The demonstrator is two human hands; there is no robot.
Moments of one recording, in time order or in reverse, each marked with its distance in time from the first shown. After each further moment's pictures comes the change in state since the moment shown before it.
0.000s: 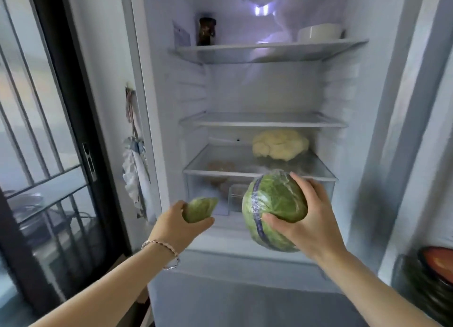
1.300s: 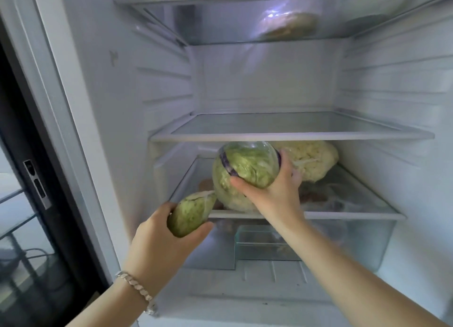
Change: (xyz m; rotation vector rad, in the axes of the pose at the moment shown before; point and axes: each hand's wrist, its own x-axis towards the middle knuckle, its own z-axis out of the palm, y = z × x) left_hand 0.143 0.006 0.019 -0.085 0.130 0.170; right_hand 0.174 0.019 0.138 0.218 -0.001 0.338
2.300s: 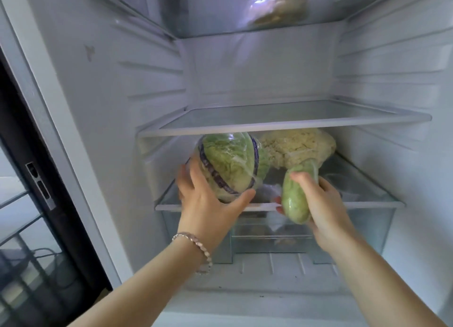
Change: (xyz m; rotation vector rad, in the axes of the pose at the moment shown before) left_hand 0.016 0.041 0.065 -0.084 -0.044 0.102; right_hand -0.015 0.025 -0.056 0.599 0.015 0.308
